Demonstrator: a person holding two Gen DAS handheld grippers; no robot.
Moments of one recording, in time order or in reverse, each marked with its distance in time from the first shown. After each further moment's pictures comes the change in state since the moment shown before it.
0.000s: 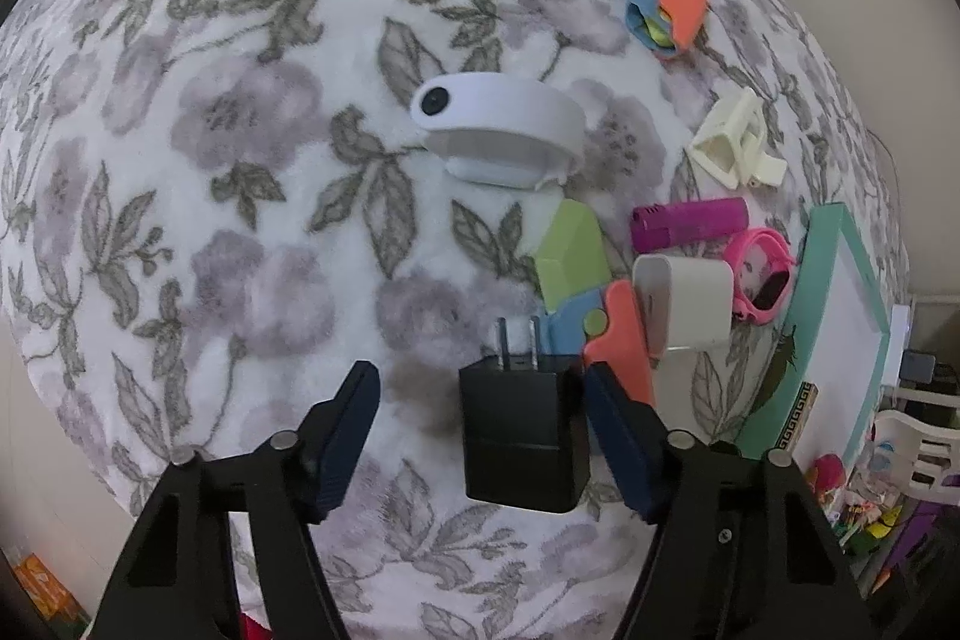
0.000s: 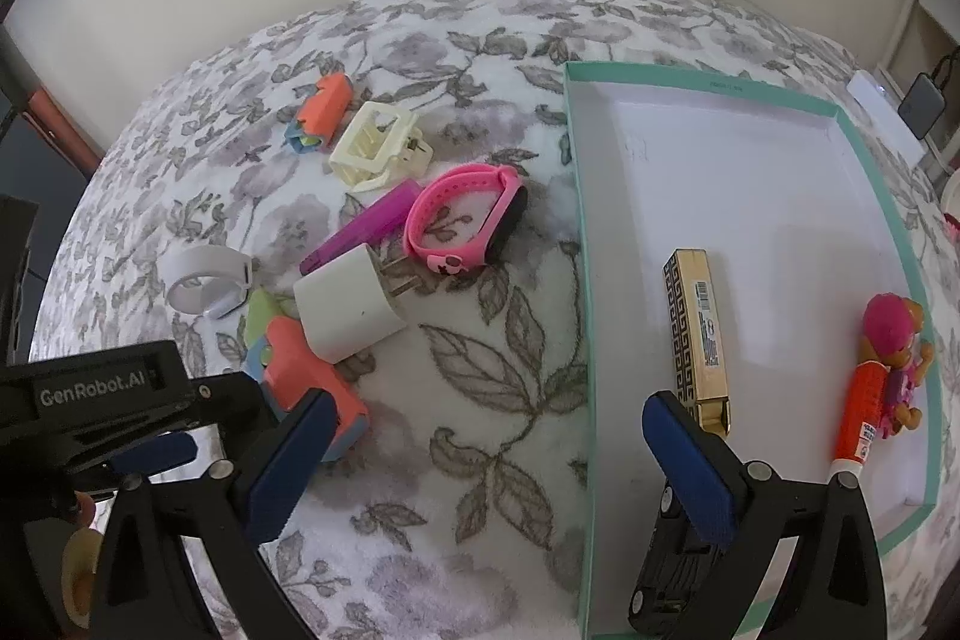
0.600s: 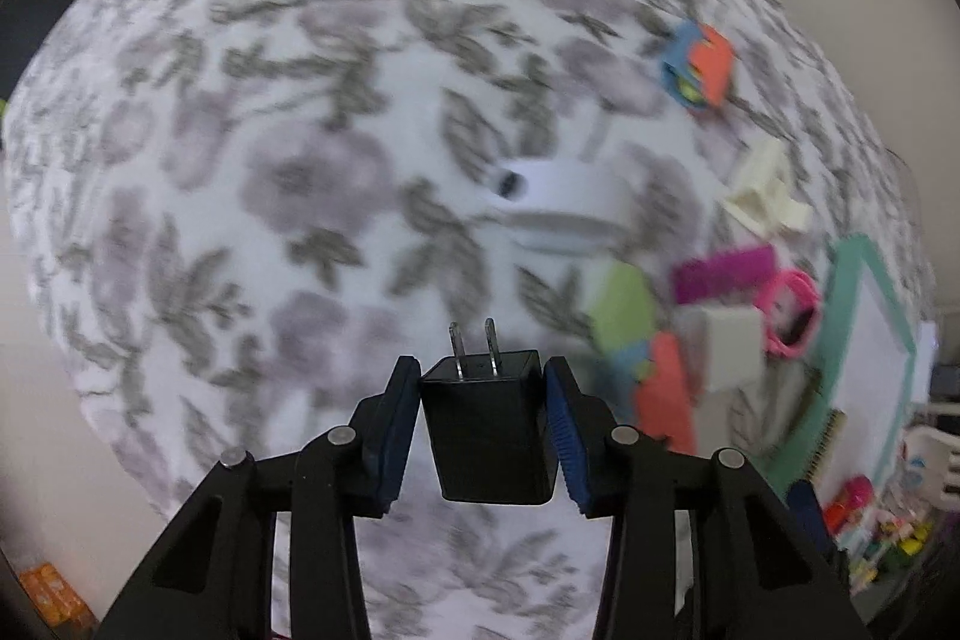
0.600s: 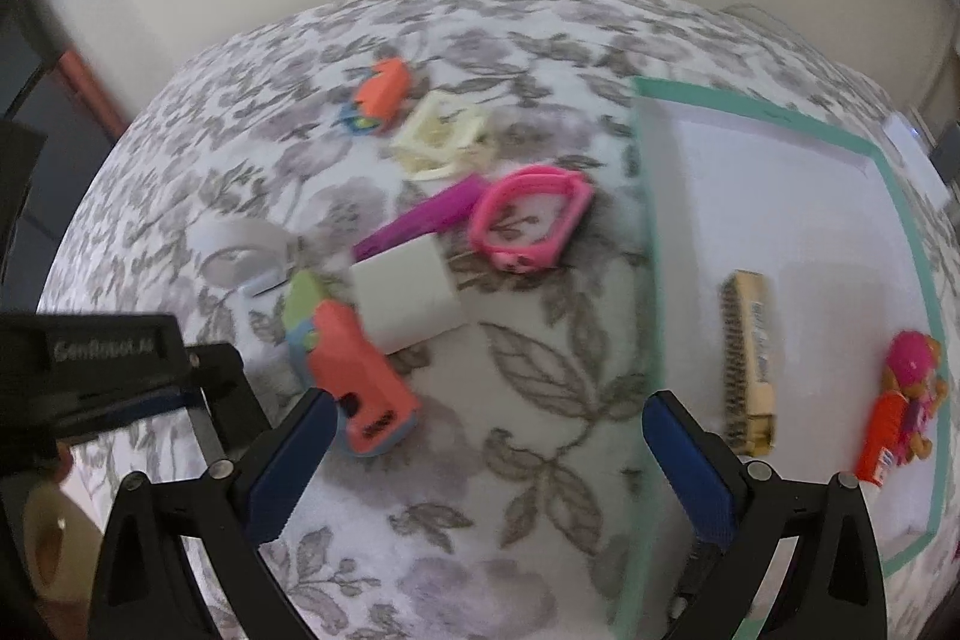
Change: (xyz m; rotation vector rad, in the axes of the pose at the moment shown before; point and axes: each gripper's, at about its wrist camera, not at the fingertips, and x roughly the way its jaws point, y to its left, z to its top) left arm -0.009 -0.016 0.013 -0.003 -0.102 0.115; right arm 0.006 0.035 -0.006 -0.138 -0.010 0.043
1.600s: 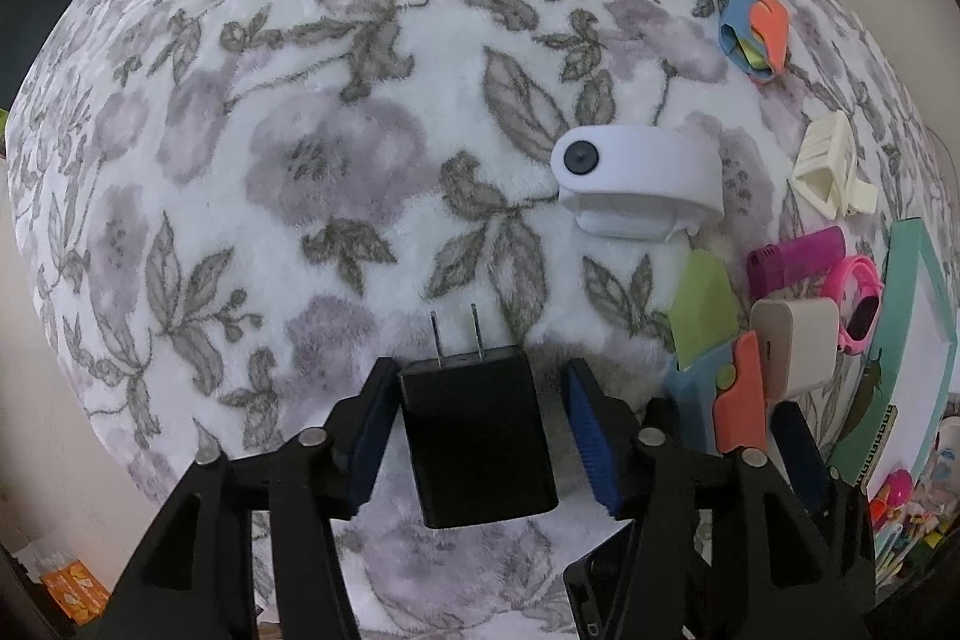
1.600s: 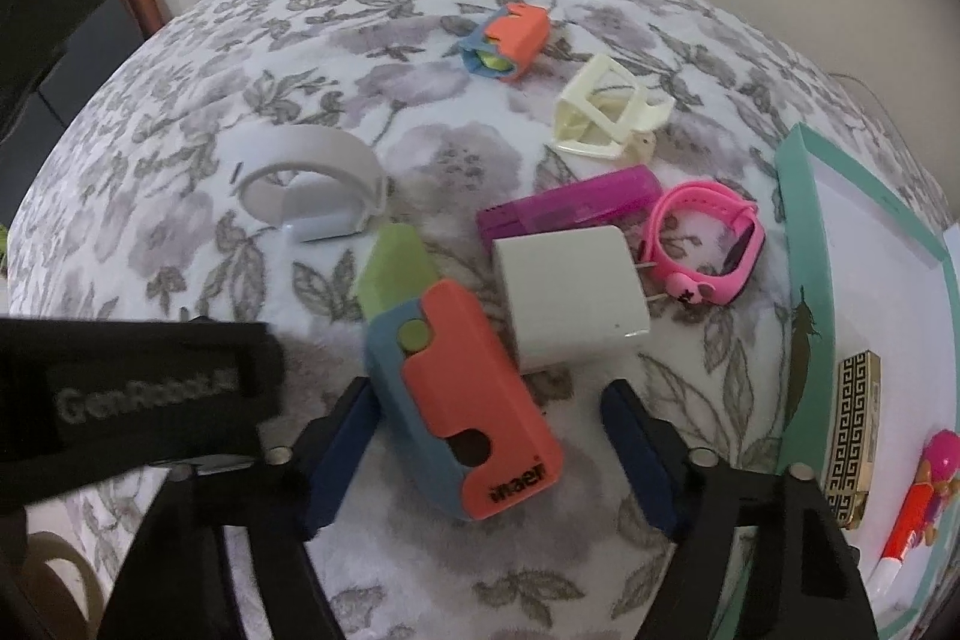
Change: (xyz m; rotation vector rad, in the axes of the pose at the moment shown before) left arm 0.033 0.019 0.023 0.040 0.071 0.043; right arm 0.049 0.071 0.003 -0.210 0.035 -0.022
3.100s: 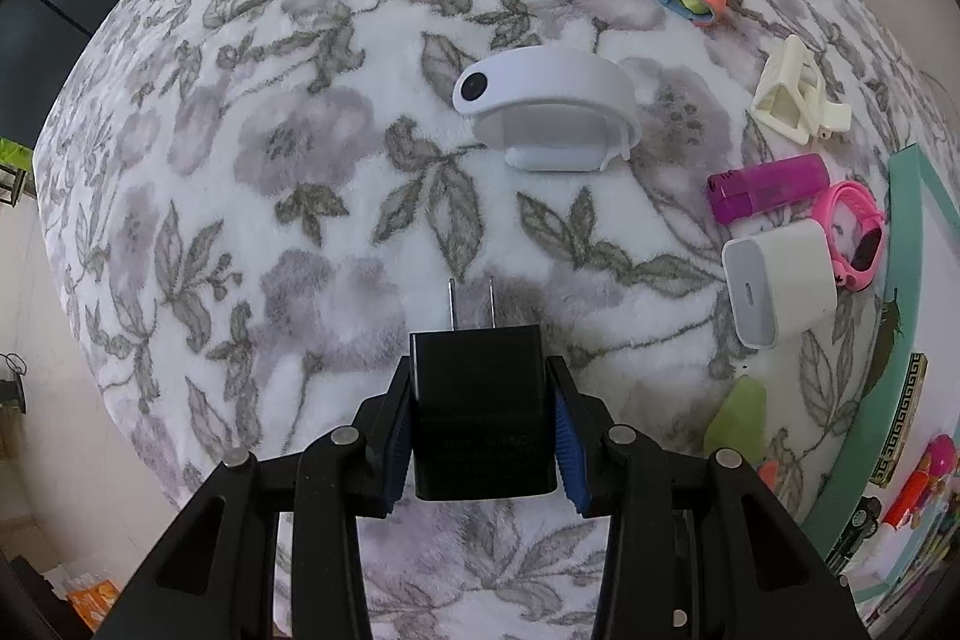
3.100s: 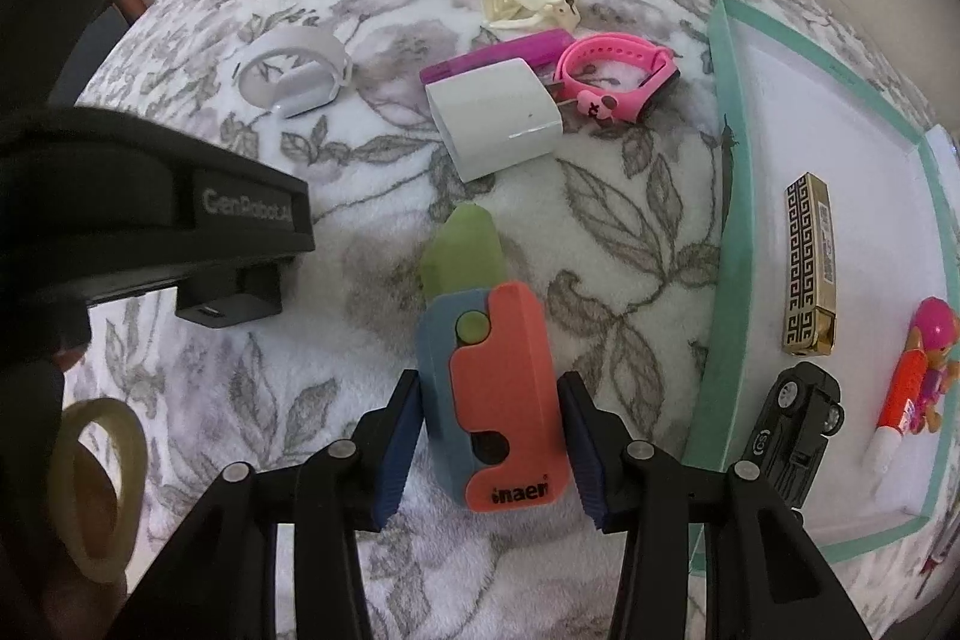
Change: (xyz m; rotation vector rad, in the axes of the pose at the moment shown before) left arm -0.006 -0.057 -0.073 0.063 -0.069 0.096; right arm -0.034 -0.029 -0.069 0.078 0.163 0.047
